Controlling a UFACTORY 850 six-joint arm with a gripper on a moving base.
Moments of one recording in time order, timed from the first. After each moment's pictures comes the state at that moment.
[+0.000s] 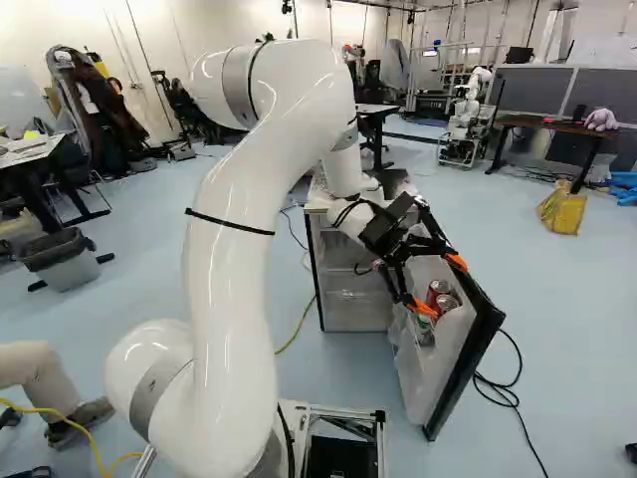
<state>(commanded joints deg) -21.8 -39.2 -58.3 110.9 83.0 0.0</state>
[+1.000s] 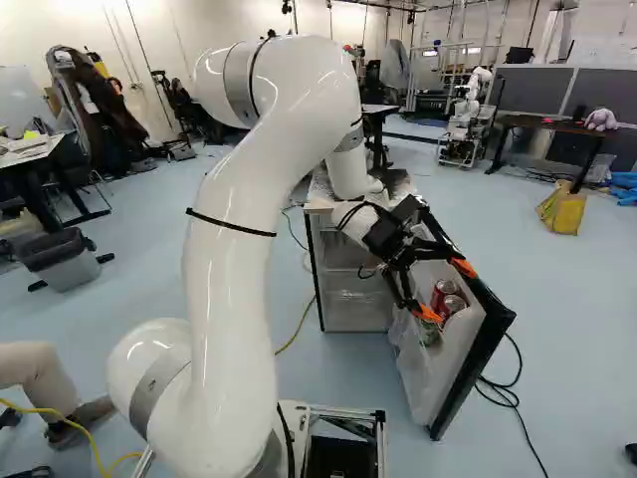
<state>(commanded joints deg) -21.8 -37.5 -53.9 109.5 83.0 0.0</state>
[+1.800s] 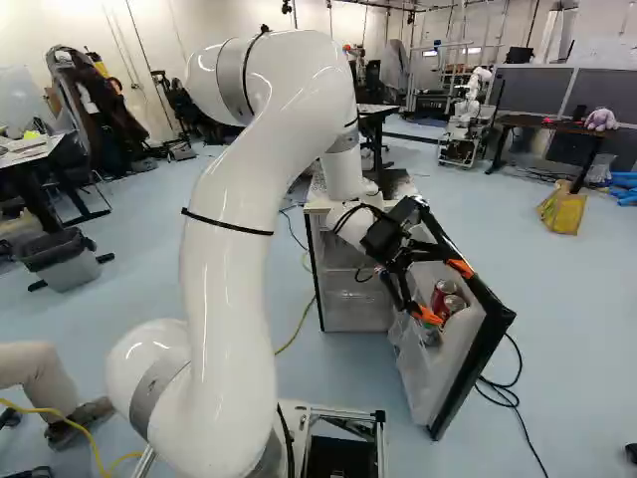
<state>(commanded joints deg) -21.4 -37.0 -52.7 107.6 82.4 0.0</state>
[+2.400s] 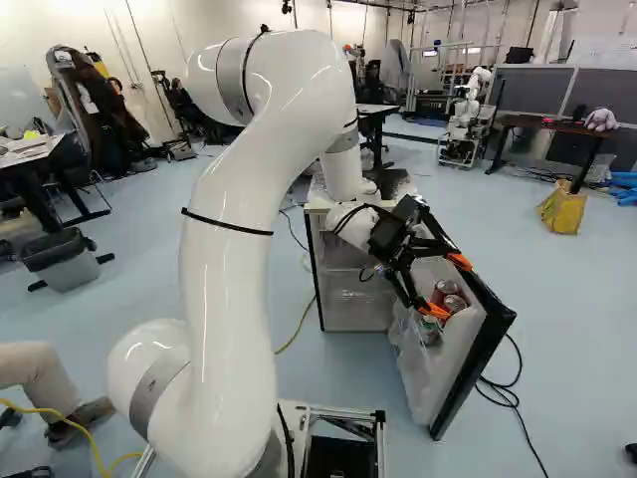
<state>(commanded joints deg) -21.2 -36.9 -52.4 101.5 78.6 0.0</state>
